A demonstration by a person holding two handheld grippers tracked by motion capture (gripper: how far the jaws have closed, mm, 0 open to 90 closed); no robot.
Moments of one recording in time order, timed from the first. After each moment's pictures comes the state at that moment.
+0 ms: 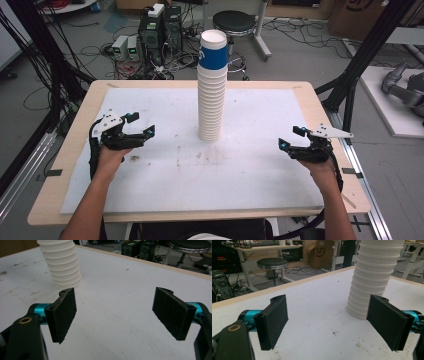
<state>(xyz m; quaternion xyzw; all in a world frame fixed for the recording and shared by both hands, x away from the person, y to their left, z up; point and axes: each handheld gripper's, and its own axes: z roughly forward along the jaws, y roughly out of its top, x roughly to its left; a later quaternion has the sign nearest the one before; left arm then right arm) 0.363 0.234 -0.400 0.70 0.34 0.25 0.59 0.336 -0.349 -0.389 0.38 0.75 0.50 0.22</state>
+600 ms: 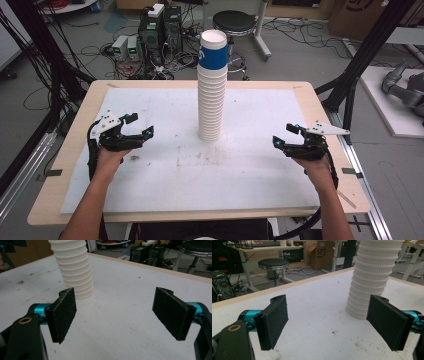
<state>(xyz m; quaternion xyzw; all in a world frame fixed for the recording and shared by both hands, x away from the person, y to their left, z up) 0.359 0.236 -0.399 0.69 0.34 0.25 0.59 0.338 -0.332 -0.380 0.36 0.74 0.53 0.20</state>
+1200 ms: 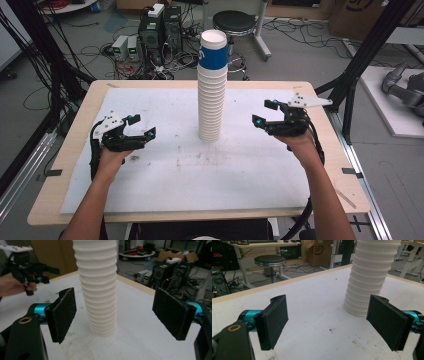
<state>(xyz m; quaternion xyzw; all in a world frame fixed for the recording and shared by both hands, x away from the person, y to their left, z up) 0.361 0.232 -0.403 0.70 0.34 0.24 0.58 0.375 -0.272 -0.318 0.28 0.76 0.57 0.17</state>
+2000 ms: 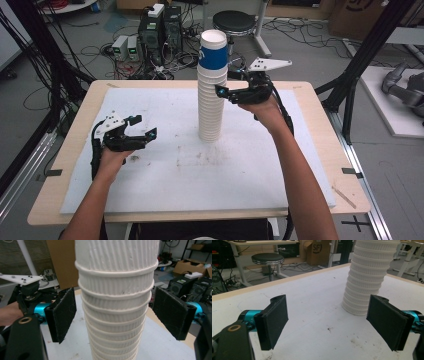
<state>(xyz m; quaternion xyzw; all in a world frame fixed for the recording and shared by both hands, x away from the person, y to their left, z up) 0.363 0.231 -0.405 0.70 0.34 0.23 0.58 0.432 -0.178 -0.264 0.22 0.77 0.58 0.15</state>
